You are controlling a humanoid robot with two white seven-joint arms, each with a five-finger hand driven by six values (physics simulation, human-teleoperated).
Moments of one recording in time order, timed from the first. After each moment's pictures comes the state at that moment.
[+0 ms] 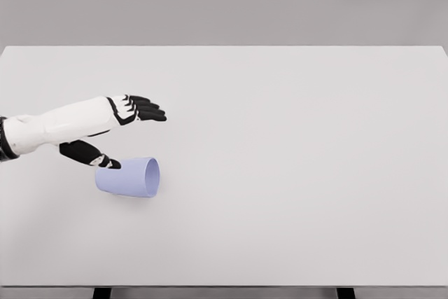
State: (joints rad) left arm -0.35 0.95 -0.46 -1.74 0.03 -0.61 -0.48; right arm 0.00 0.00 -0.07 -0.01 0.08 -0.06 0.08
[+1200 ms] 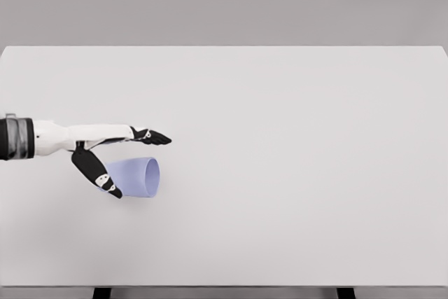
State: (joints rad) left arm -0.93 1.12 -1.27 -1.76 0.57 -0.14 -0.53; right arm 0.00 0.00 -0.07 -0.01 0.08 -0.06 0.08
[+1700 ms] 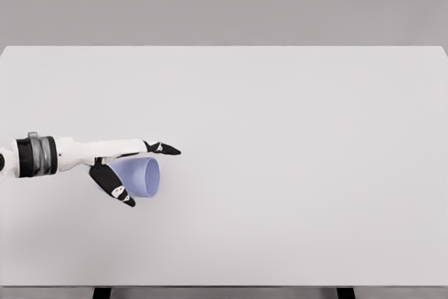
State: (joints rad) left arm -0.84 1.06 -1.28 -1.76 0.41 -0.13 -0.40; right arm 0.00 0.00 -0.07 -0.01 0.08 -0.06 0.08
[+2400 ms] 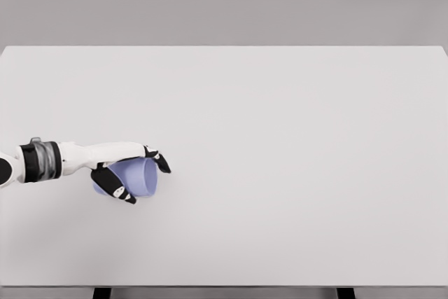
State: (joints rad) left arm -0.81 1.06 -1.27 -1.76 0.29 -0.12 -0.35; right arm 0.00 0.00 -0.07 -0.01 0.08 -0.06 0.08
